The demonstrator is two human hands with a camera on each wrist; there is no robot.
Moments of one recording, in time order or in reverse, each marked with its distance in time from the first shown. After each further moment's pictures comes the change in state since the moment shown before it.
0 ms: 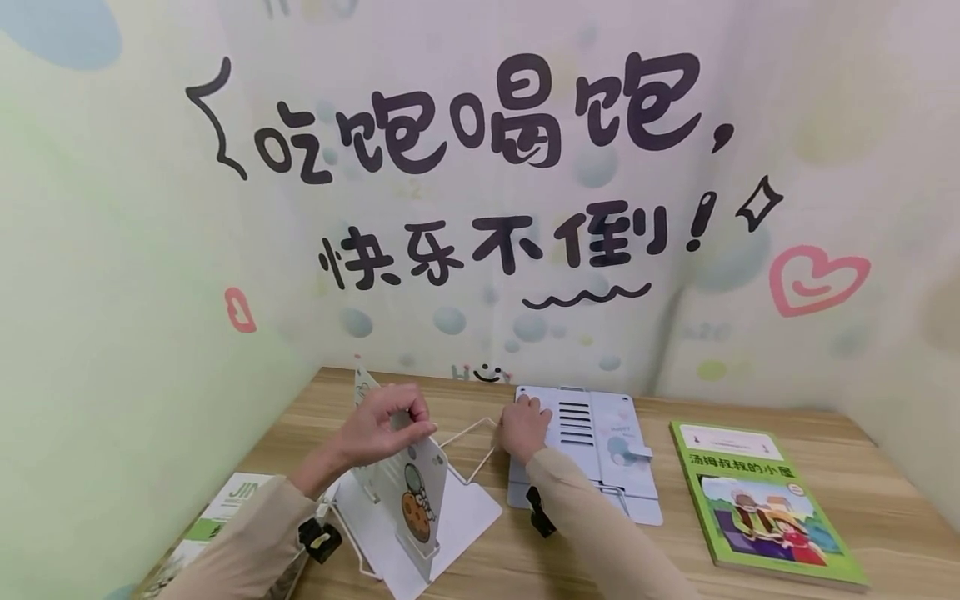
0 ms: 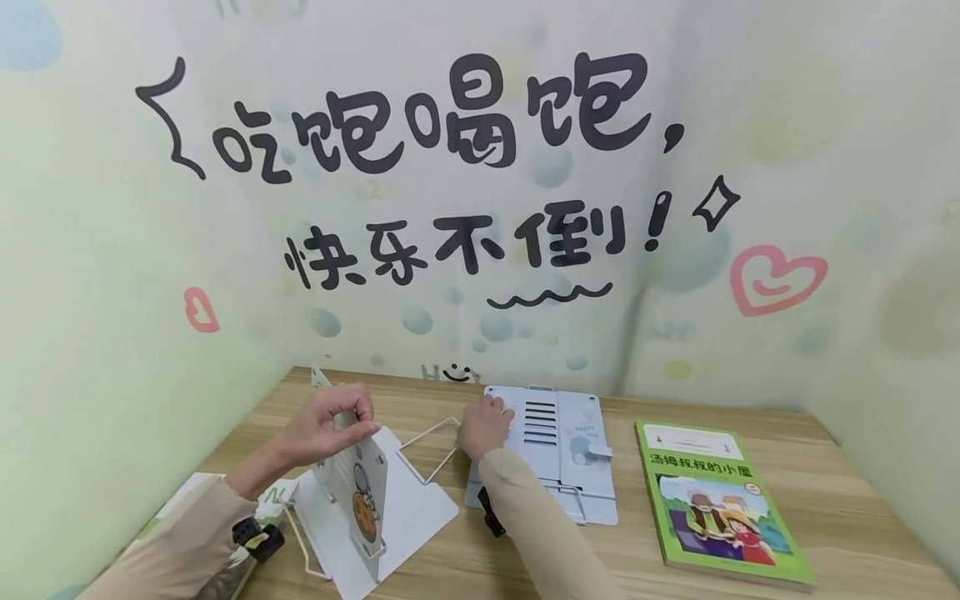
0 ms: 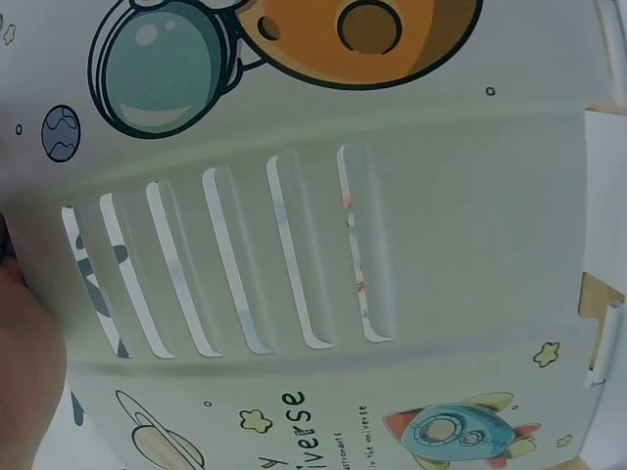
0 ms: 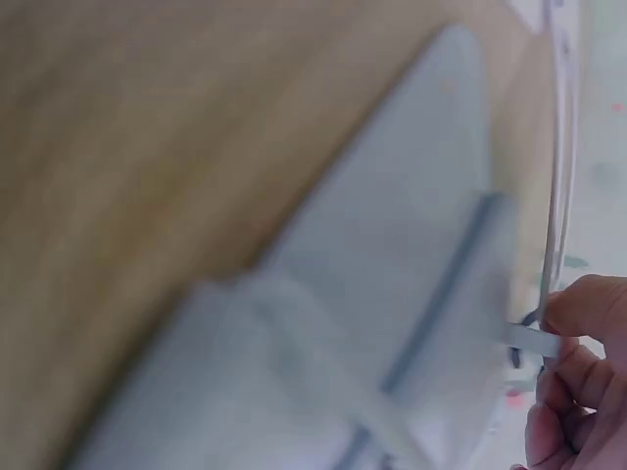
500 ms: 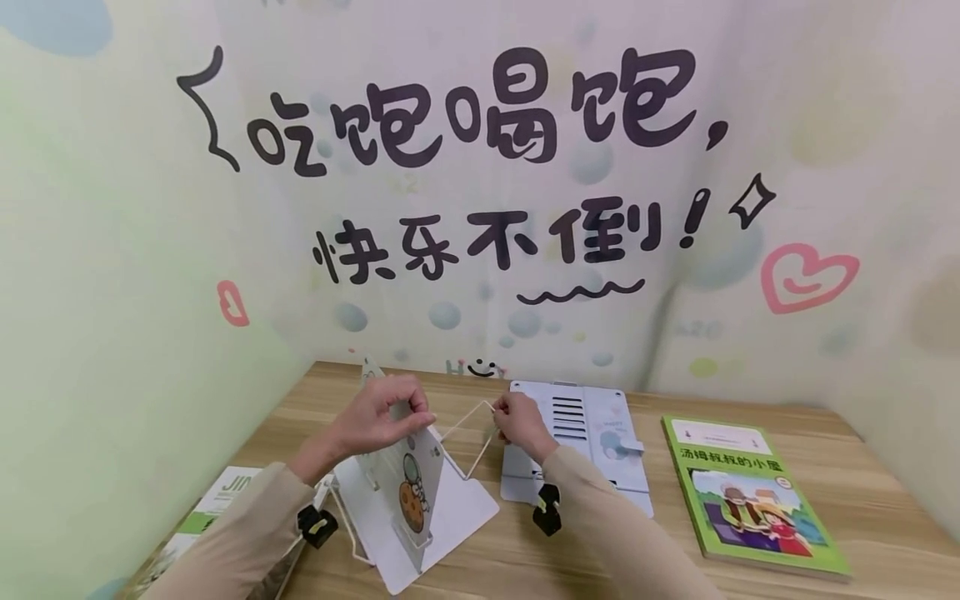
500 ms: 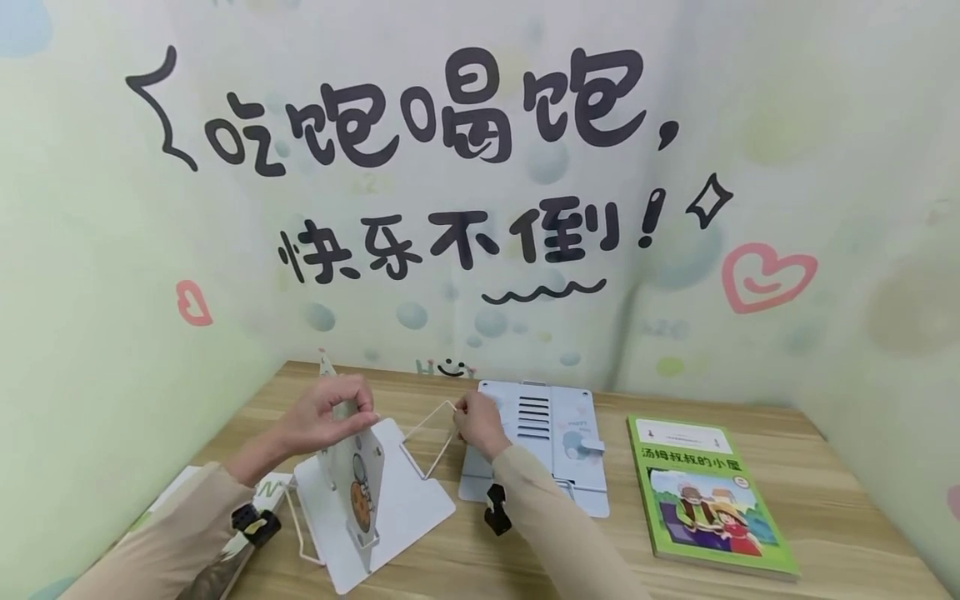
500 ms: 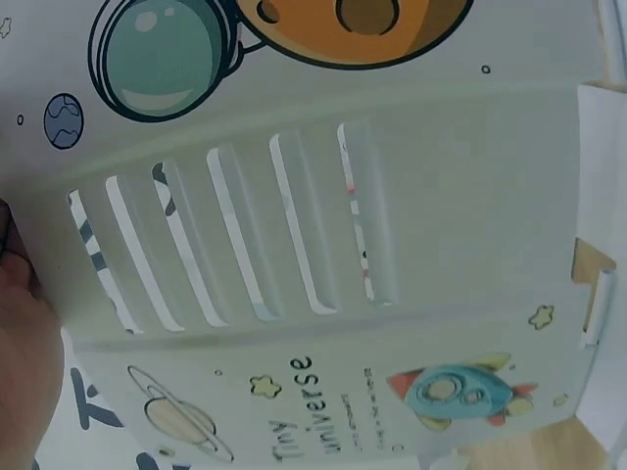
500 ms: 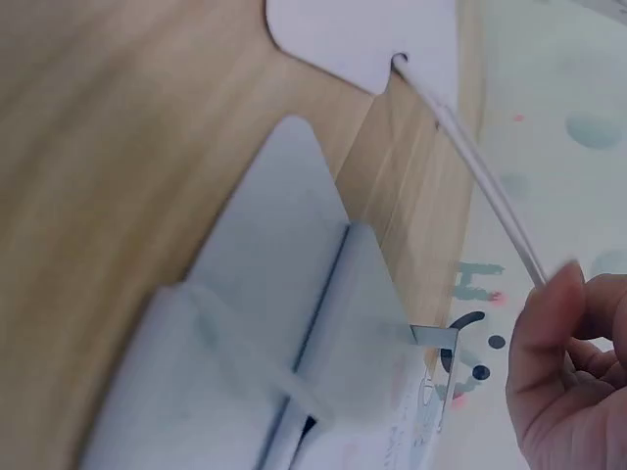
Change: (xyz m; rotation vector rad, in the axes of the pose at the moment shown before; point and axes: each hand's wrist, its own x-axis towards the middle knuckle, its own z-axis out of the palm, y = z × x) left_hand 0.005 -0.007 0.000 0.015 -0.021 0.063; right_hand -0.013 0.011 -0.032 0.690 -0.178 -0.066
